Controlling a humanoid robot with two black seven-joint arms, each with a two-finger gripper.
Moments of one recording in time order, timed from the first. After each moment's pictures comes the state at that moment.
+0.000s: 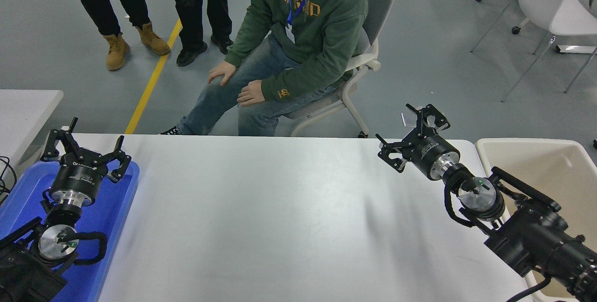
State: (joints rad) left arm -0.46 0.46 -0.83 -0.52 -0.19 -0.62 -0.53; right arm 0.67 -0.28 0.65 0.82 0.22 0.13 0.16
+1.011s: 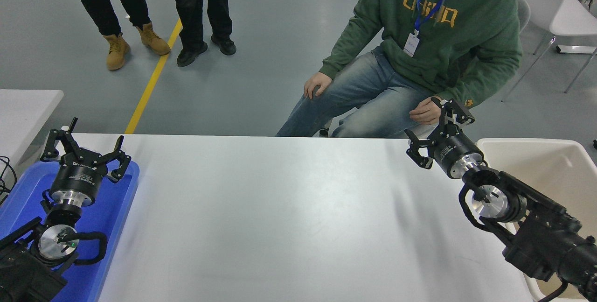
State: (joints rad) left arm -0.46 0.46 -0.83 -0.52 -0.19 -0.62 -0.53; right arm 0.67 -0.31 0.65 0.71 -0.04 0.12 0.33
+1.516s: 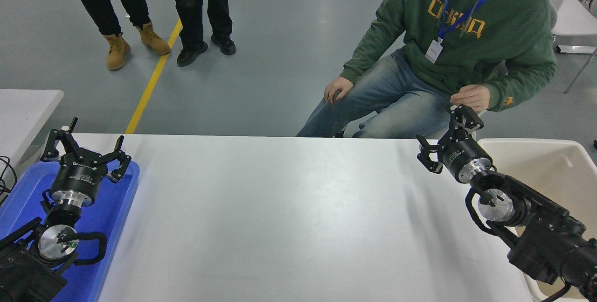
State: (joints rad) left arm -0.46 0.46 -0.83 -0.52 -0.19 -0.62 -0.53; right arm 0.66 -0.31 0.64 0.66 -0.05 0.13 0.36
